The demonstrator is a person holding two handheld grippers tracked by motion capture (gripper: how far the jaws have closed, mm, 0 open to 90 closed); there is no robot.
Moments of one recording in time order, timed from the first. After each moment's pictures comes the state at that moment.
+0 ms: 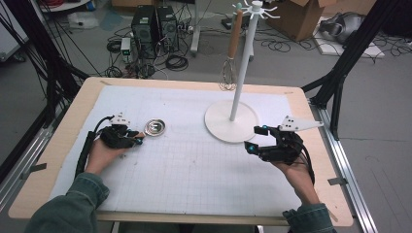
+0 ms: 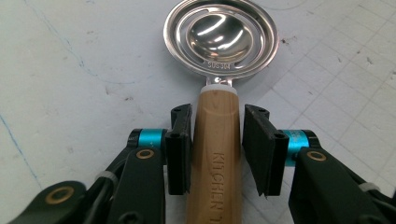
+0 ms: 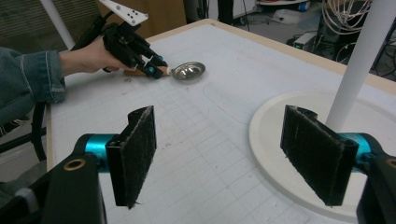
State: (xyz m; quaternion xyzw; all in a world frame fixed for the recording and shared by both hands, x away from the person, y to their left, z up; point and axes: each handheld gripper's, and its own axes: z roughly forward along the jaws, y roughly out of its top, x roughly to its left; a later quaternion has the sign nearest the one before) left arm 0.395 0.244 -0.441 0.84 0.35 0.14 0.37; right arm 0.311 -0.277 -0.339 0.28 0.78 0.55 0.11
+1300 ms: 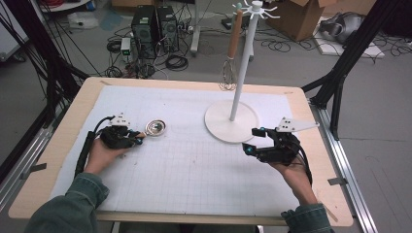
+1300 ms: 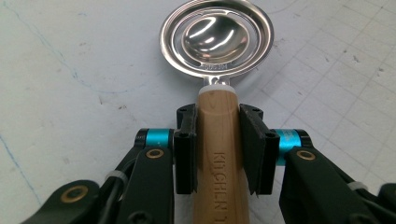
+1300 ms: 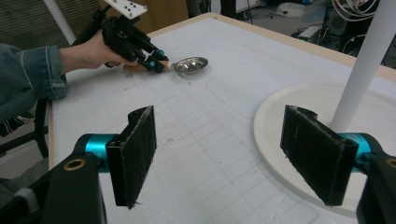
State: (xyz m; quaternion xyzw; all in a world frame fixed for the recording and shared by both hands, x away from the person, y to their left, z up) left arm 0.392 0.244 -0.438 0.85 0.33 0.15 0.38; right arm 0.312 -0.274 -0.346 0.28 0.78 0.54 0.10
